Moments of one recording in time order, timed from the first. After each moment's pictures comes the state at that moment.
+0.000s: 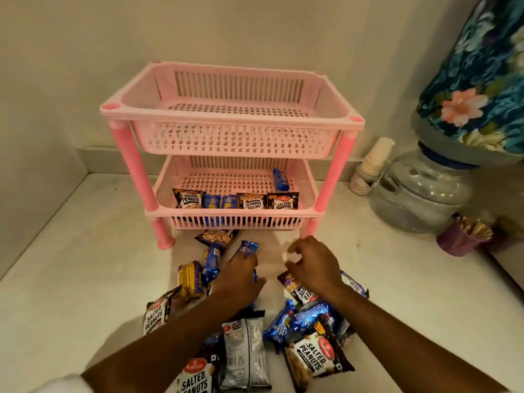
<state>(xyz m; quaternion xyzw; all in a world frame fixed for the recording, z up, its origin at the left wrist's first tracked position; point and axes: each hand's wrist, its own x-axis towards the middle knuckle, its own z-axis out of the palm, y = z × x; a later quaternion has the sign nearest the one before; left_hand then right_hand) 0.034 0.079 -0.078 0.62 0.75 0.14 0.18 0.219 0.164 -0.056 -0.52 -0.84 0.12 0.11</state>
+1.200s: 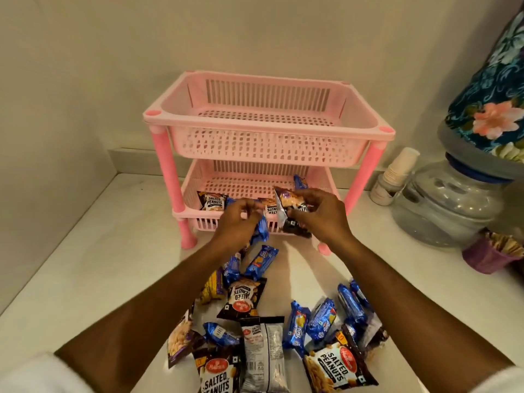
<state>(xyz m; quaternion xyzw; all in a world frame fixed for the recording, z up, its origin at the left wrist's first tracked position) -0.025 0.104 0.023 0.43 0.66 0.53 0.32 0.155 0.197 0.043 -0.48 -0.73 0.34 0.33</state>
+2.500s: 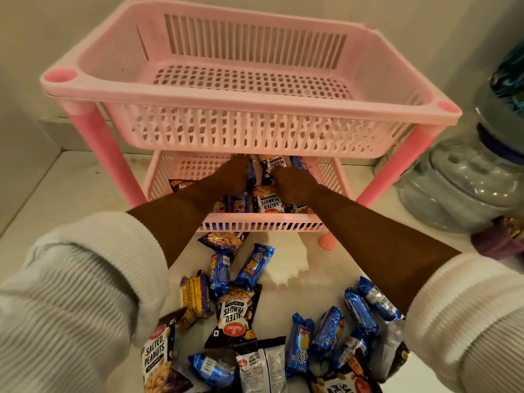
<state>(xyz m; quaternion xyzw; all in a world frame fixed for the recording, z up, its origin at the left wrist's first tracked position) -0.115 0.308 -0.042 0.64 0.72 0.13 0.23 0.062 0.351 -0.029 -0.45 -0.89 0.10 -0.06</state>
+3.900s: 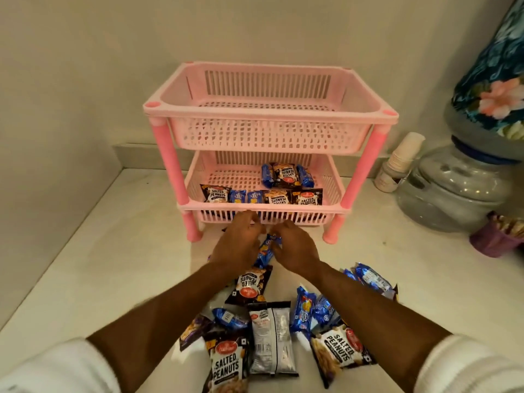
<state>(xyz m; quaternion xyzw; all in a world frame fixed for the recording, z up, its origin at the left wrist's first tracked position) -0.026 0.074 -0.034 0.70 0.67 0.24 -0.01 0.125 0.163 -0.075 -0.42 -0.88 0.17 0.16</state>
